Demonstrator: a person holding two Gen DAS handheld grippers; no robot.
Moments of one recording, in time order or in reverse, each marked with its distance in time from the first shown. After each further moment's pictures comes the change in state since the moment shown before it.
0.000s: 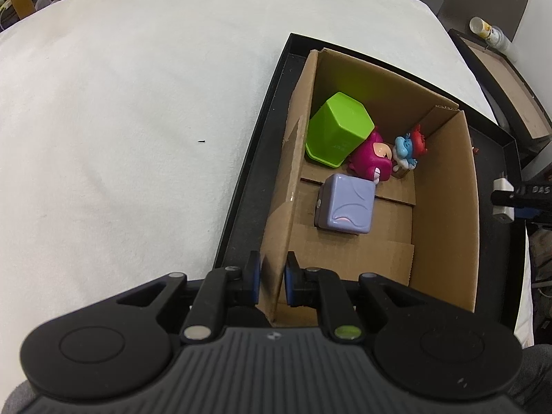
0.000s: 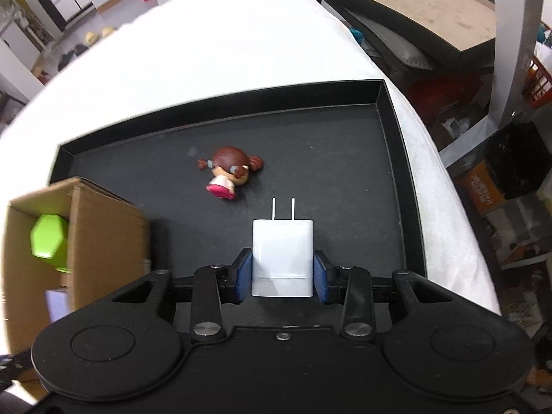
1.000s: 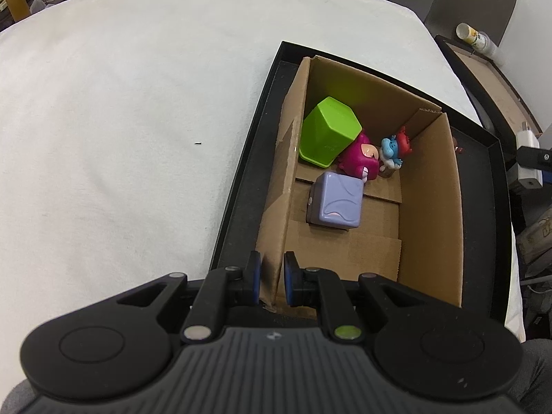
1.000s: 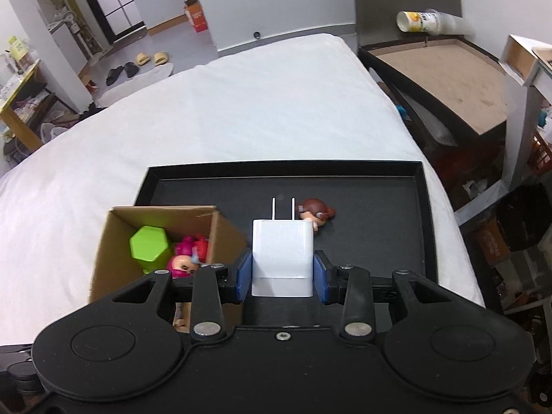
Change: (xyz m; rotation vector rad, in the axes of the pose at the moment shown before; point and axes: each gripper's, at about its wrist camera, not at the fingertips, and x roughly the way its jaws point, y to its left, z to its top) left arm -0.013 0.007 -0.007 0.010 -0.026 -0.049; right arm -0.090 0.062 -0.006 -0.135 -0.155 0.070
